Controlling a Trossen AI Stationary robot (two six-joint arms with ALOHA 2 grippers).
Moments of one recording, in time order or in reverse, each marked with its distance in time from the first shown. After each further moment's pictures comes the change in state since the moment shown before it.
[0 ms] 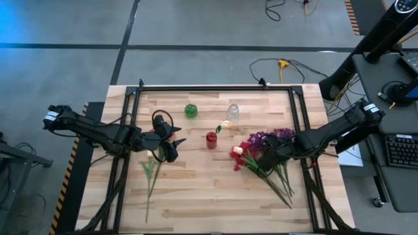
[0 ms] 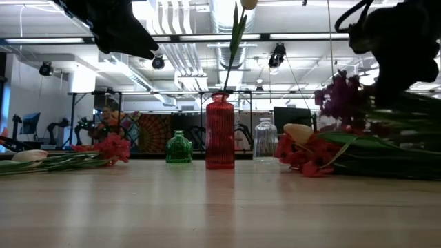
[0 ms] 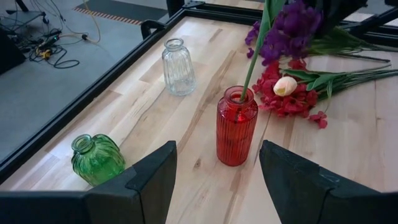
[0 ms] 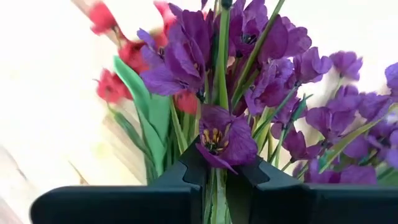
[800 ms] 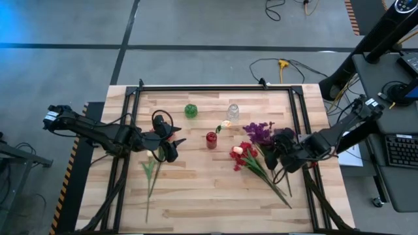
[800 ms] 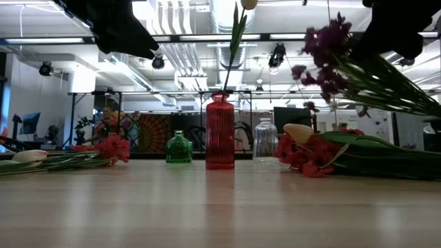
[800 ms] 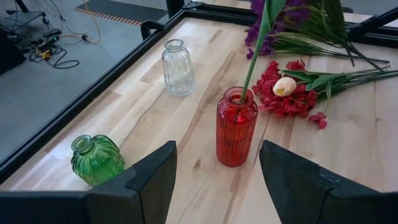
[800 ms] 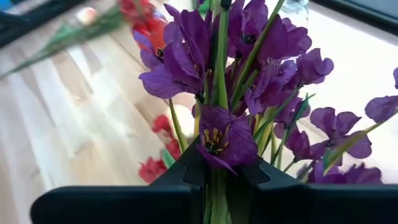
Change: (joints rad) left arm 0.000 0.000 0.000 0.003 0.000 0.000; right arm 0.184 -0.139 0.000 0.098 0.450 -0.078
